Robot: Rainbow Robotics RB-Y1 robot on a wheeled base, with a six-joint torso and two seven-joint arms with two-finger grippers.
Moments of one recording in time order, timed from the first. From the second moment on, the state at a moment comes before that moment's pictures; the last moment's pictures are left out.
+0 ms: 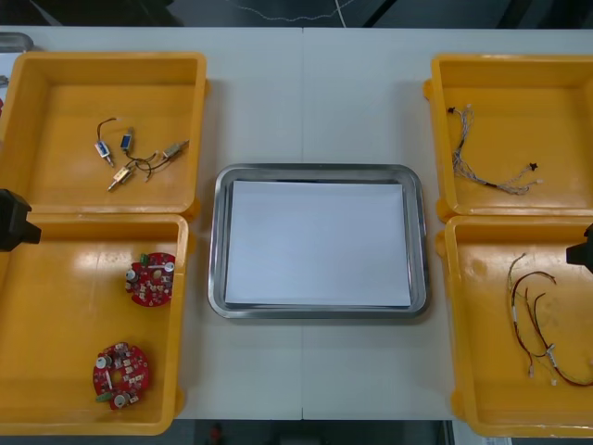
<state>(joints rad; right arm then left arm) -0.08 -0.69 -0.39 -2.35 -0.82 1.92 1.21 -0.21 0.87 0.26 -2.18 0.91 1.91 -1.15</state>
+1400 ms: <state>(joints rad) 0.42 -0.73 -0.51 -2.40 -0.88 1.53 1.69 0.00 0.87 0.26 -2.22 0.96 1.75 -0.76</state>
